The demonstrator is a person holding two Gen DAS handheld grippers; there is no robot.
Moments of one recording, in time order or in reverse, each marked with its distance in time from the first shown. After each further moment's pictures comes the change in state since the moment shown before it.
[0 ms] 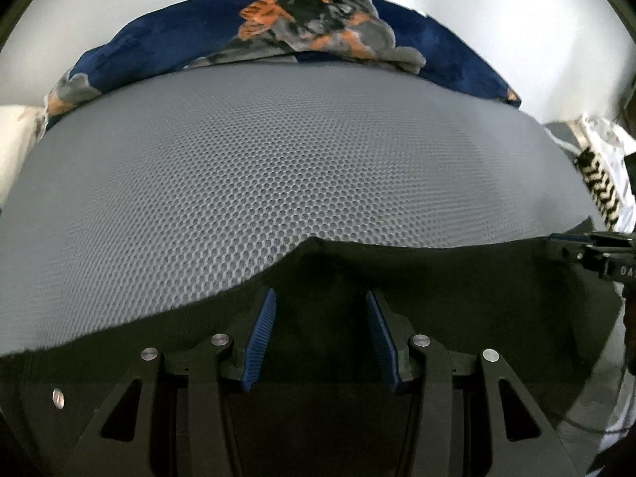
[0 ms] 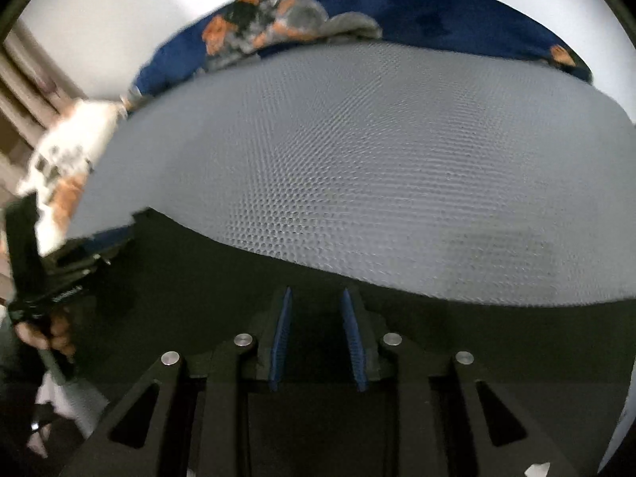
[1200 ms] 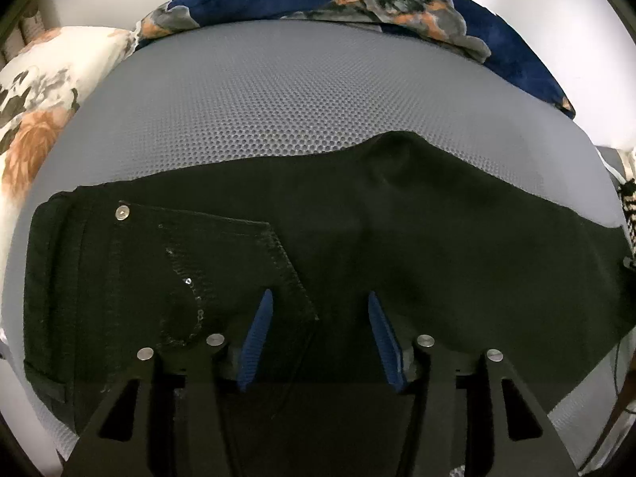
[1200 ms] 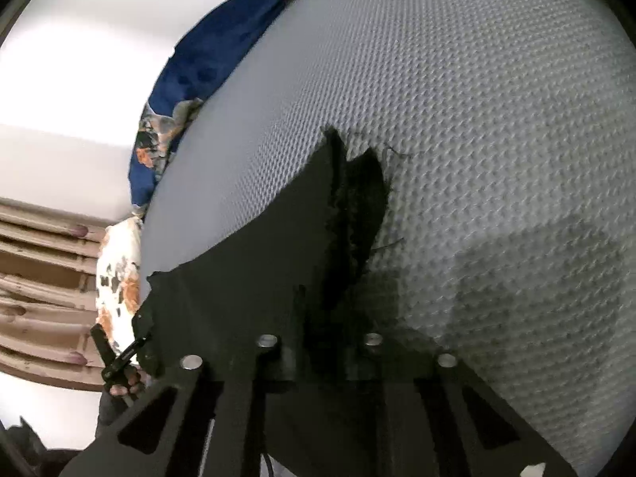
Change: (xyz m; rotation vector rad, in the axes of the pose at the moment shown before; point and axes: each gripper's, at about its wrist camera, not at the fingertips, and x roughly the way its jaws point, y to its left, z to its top) left arm -0.041 0.012 -0.066 -0.195 0.096 0.194; right arm -0.059 -0.264 -0.088 0.485 0.002 0.280
